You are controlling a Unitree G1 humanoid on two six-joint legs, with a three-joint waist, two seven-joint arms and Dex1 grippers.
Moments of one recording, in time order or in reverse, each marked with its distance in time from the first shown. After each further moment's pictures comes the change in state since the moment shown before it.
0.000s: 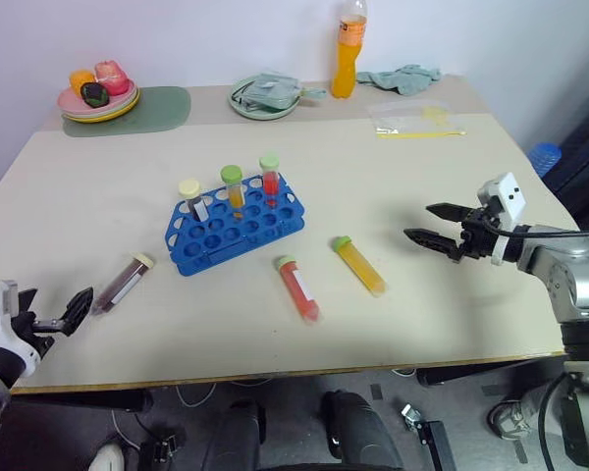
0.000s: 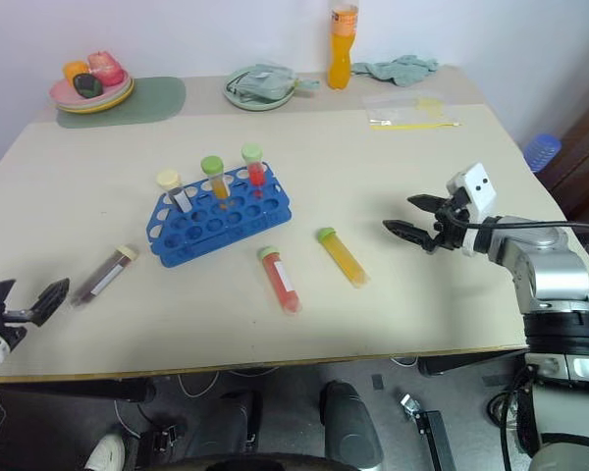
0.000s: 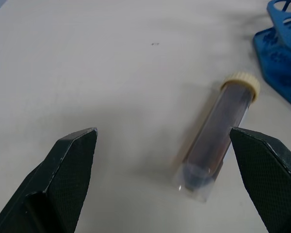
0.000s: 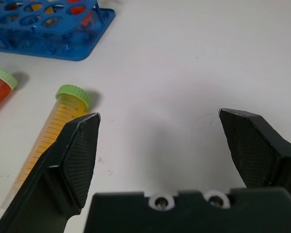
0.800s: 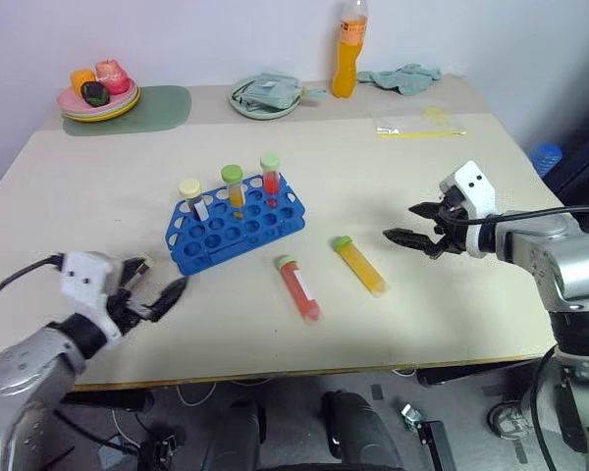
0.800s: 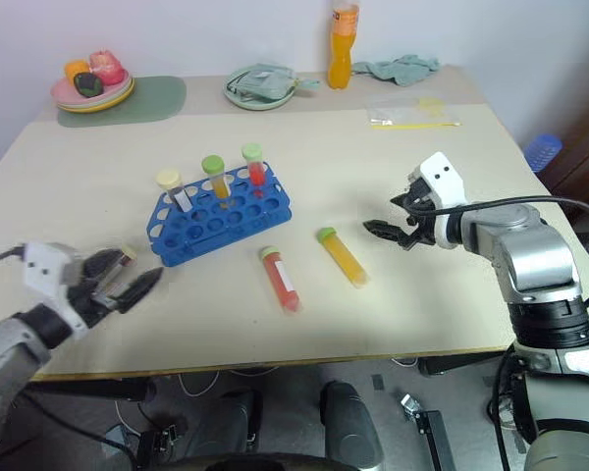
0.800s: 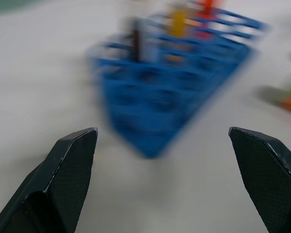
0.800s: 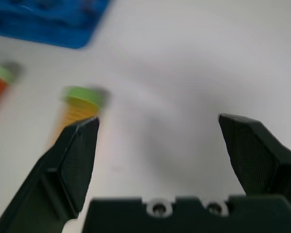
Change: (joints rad) left arm -0.160 0.077 -0.381 -0.123 -0.017 -0.027 -0.149; right arm -0.060 -0.022 0.084 -0.408 0.030 0.528 -0.168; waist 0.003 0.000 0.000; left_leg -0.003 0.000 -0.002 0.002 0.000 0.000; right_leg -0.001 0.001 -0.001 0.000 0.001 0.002
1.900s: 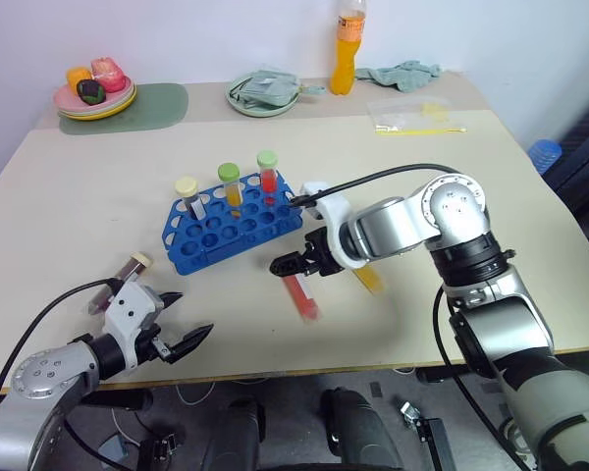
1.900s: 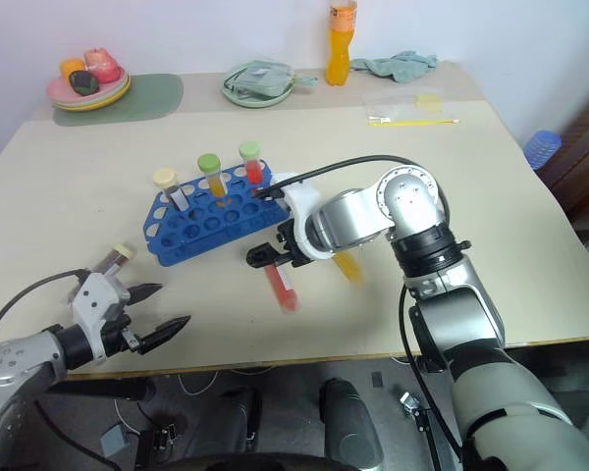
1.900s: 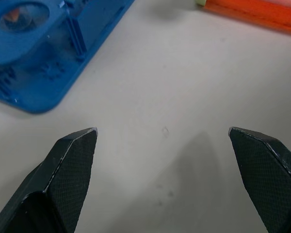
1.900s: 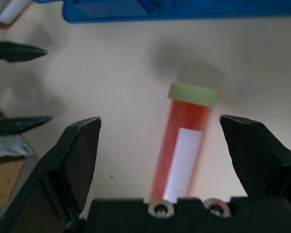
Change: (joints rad) left arm 0.100 0.077 -0.138 0.150 0.174 -0.232 -0.222; right arm -0.443 0.430 0.348 0.393 1.517 0.404 -1.691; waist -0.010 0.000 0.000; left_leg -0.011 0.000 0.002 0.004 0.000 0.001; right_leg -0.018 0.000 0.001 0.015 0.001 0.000
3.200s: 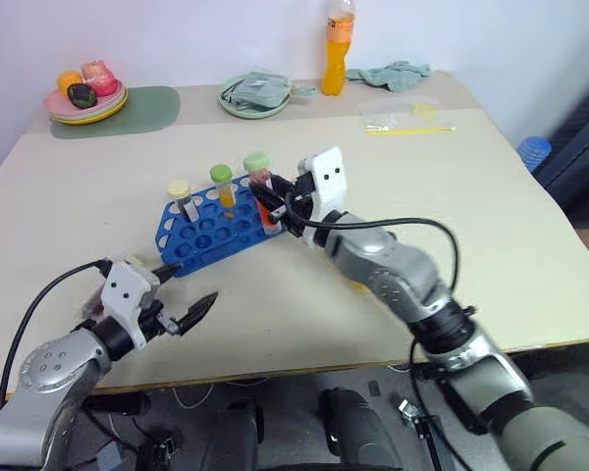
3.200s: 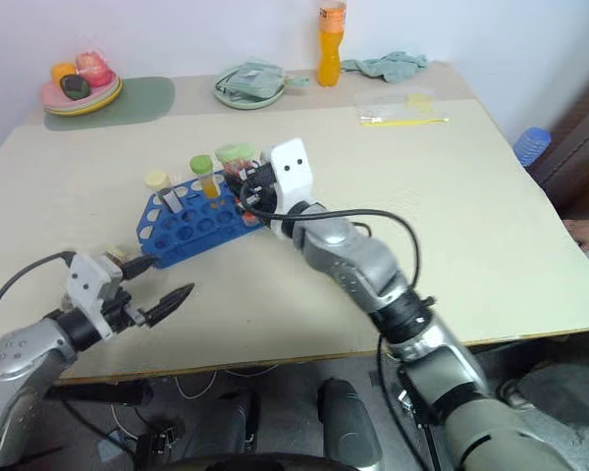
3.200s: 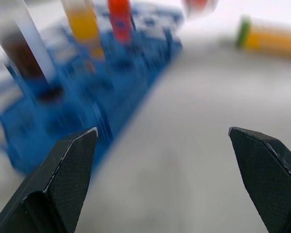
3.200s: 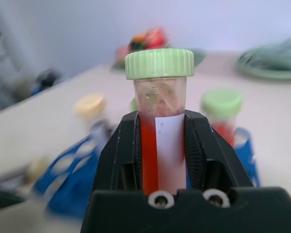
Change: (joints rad) left arm -0.123 -0.147 0.022 -0.042 -0.010 -0.057 0.132; right arm 0.276 0.185 0.088 -0.187 -1.349 -1.101 0.881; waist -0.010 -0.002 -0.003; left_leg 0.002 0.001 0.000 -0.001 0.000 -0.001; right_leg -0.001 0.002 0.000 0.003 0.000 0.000
